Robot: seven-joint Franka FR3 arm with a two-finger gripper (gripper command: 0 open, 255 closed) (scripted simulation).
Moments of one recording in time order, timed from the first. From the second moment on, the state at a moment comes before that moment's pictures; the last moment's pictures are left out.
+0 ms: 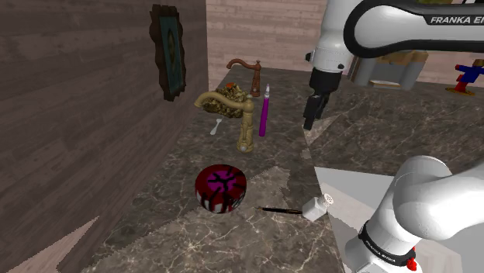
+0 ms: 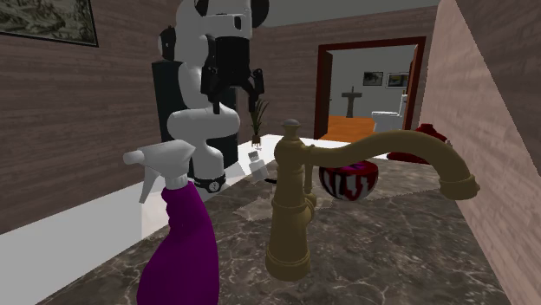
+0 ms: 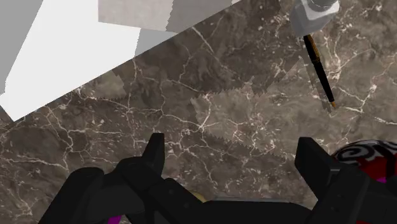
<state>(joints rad) 0.01 -0.81 0.00 -2.45 0.00 1.64 -0.09</state>
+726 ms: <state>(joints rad) 0.16 -0.87 0.10 -2.71 0.06 1.88 -0.15</state>
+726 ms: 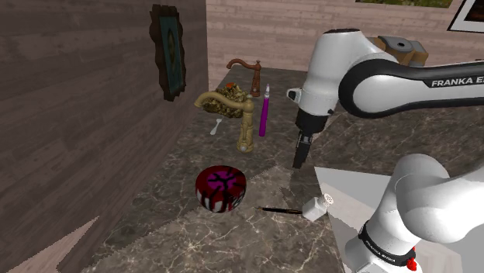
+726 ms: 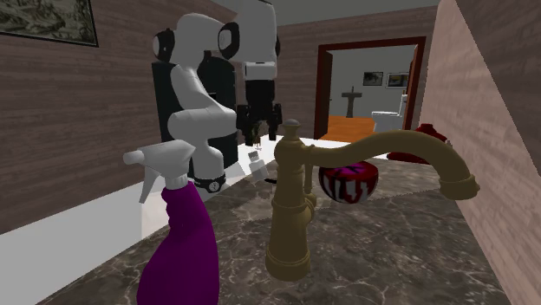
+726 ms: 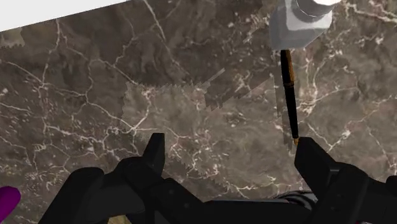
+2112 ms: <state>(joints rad) 0.37 -0.71 0.26 -2.99 0.18 2.37 -0.20</state>
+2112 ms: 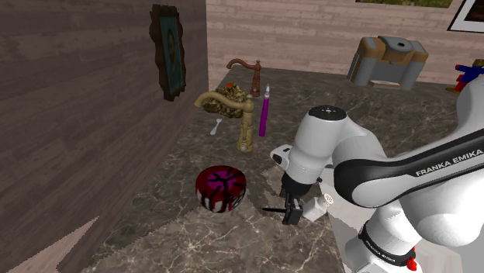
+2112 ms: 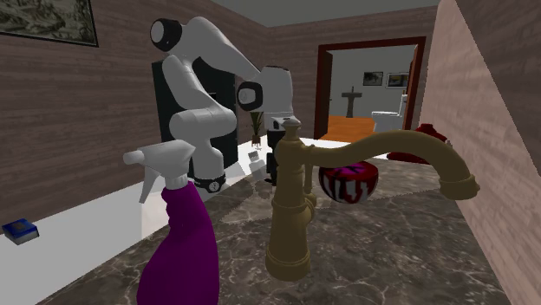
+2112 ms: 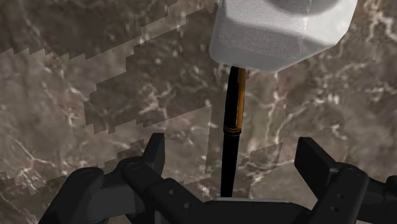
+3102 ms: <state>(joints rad) 0.37 -0.72 0.26 -2.99 0.17 2.36 -0.20</state>
